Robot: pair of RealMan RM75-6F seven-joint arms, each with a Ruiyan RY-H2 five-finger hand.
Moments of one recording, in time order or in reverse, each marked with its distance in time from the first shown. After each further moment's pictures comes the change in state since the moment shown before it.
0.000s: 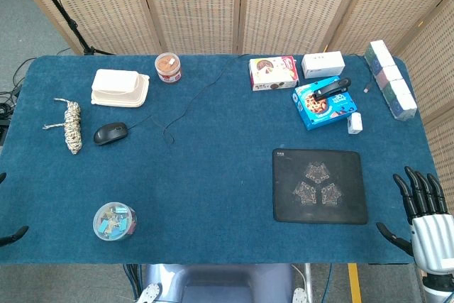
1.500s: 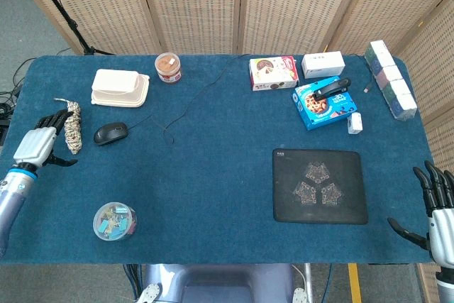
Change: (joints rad) left arm -0.547 -0.209 -0.193 0.585 -0.148 -0.748 -0.340; right arm 0.003 0.053 0.026 -0.031 0.119 -0.042 0.144
